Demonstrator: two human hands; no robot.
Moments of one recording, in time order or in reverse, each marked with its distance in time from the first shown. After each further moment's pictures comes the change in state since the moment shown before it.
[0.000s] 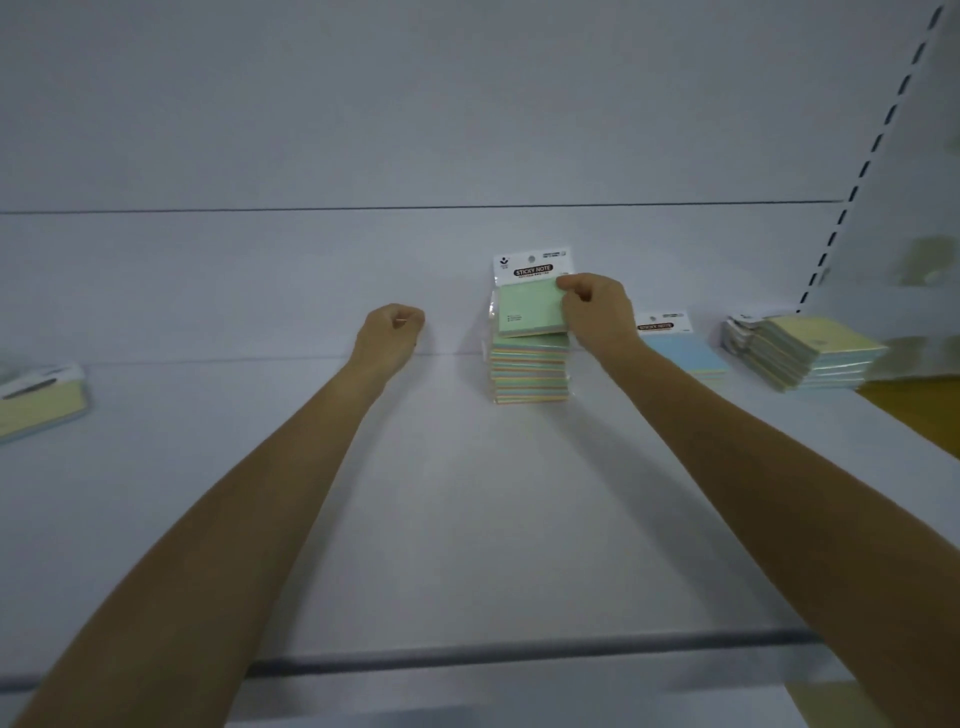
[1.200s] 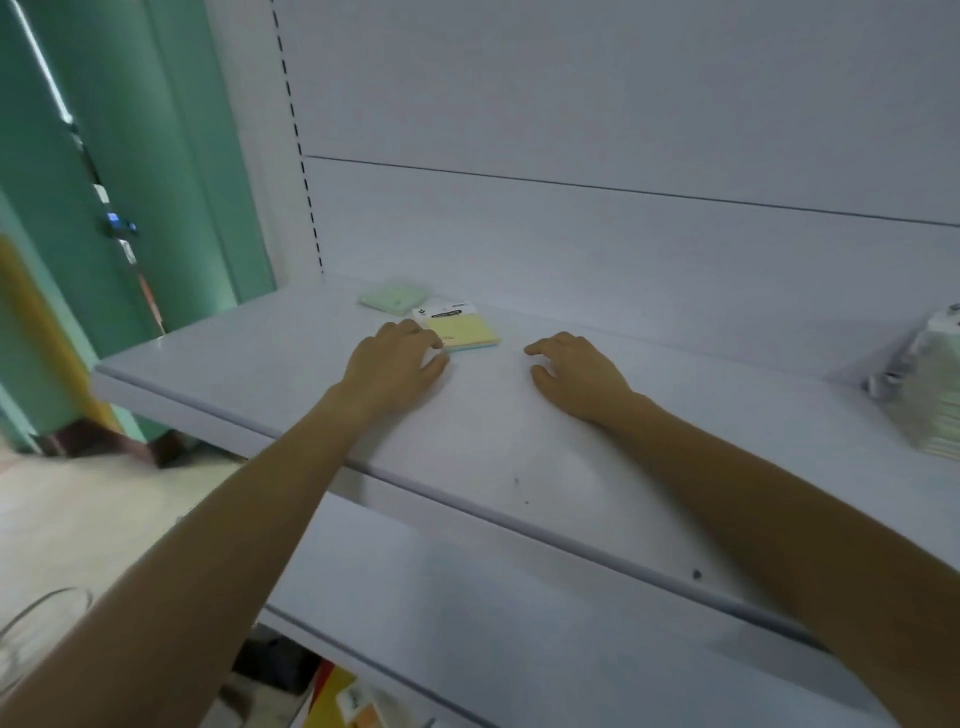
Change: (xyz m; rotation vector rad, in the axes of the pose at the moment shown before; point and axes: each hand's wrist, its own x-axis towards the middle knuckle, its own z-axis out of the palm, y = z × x) left_hand -0.104 -0.148 -0.349 1.021 0.132 0.023; right_hand -0.162 -0.147 0.314 -0.562 -0.641 -0.648
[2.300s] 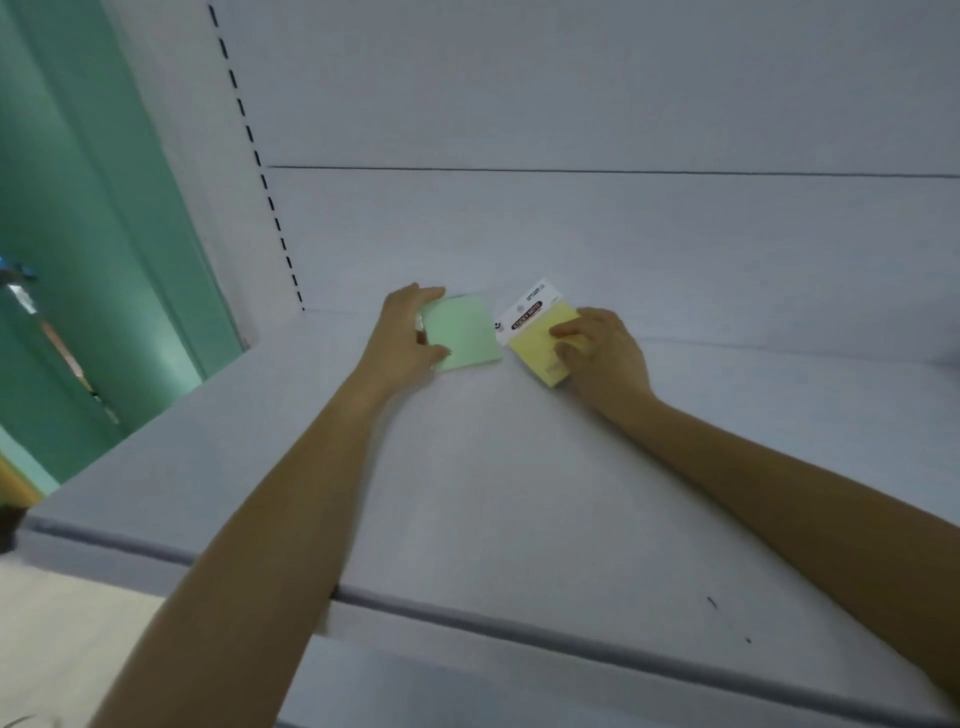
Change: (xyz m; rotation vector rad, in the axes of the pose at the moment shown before) left_hand 0.129 -0.092 0.023 -0.739 0.016 0.087; right_hand 0.089 -0.038 0.040 0.360 0.377 0.389
